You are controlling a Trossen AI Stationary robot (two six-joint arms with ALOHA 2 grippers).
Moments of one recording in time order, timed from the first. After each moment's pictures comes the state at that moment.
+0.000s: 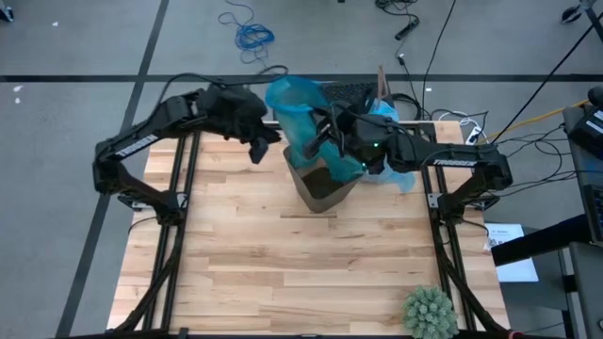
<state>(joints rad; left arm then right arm) 0.38 1.38 1.72 -0.95 0.20 -0.18 -0.01 1.56 1.69 -0.13 0.75 0.02</state>
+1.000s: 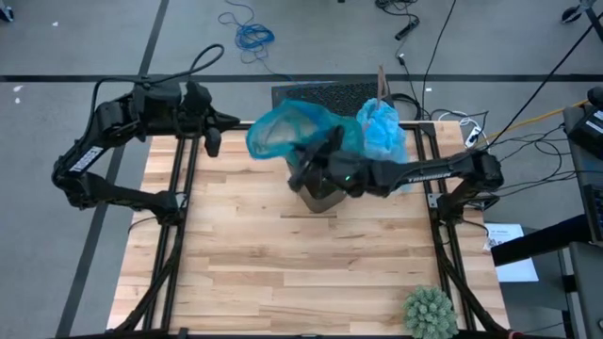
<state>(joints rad) 0.41 1.12 1.72 -1.05 0.05 -0.20 0.04 1.64 1.40 0.12 0.69 0.07</state>
